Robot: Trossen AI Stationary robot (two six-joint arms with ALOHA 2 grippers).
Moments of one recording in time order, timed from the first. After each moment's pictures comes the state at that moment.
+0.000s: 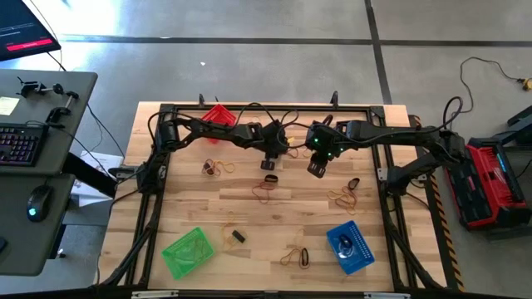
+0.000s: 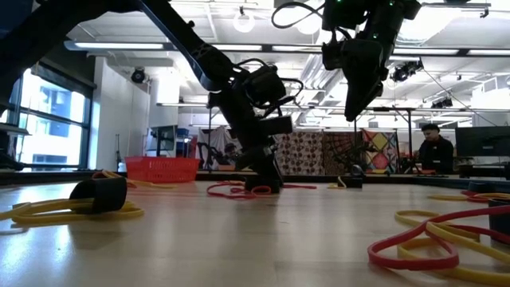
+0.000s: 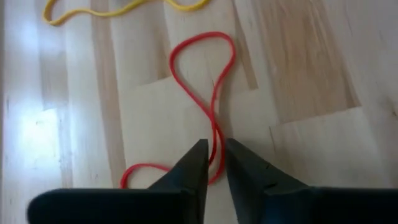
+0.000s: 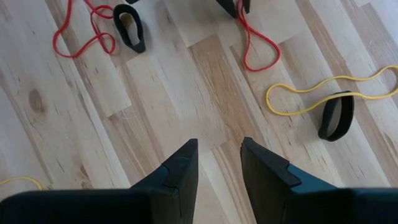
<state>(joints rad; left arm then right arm) 0.31 2.16 1.41 -0.22 0.00 0.62 -0.23 1.42 1.10 -0.86 0.00 0.23</state>
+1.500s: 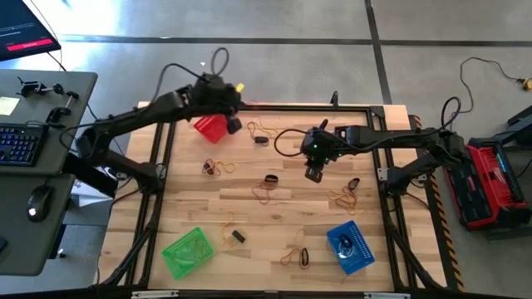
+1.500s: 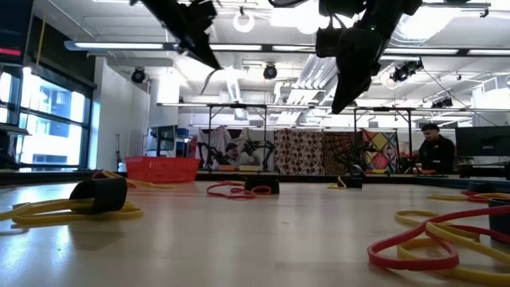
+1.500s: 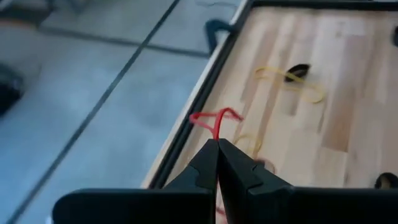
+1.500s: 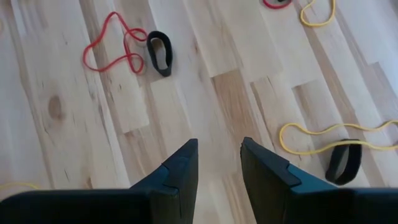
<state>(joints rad) 0.50 1.37 1.28 -0.55 -0.13 0.23 -0.16 1.42 1.10 -0.76 0.03 0.15</state>
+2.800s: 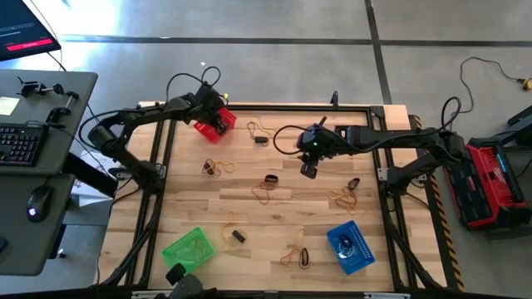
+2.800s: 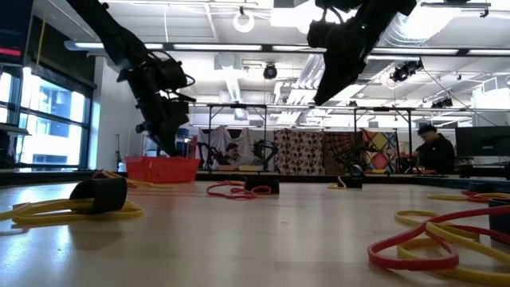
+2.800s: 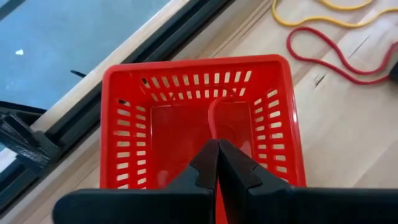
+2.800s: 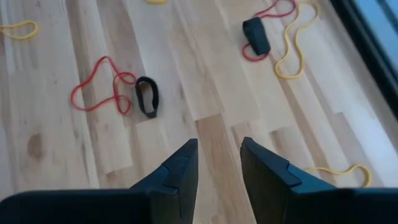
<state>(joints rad) 0.84 1.56 0.90 -0.37 -0.04 0.08 -0.16 1.42 1.10 -0.62 0.12 0.09</state>
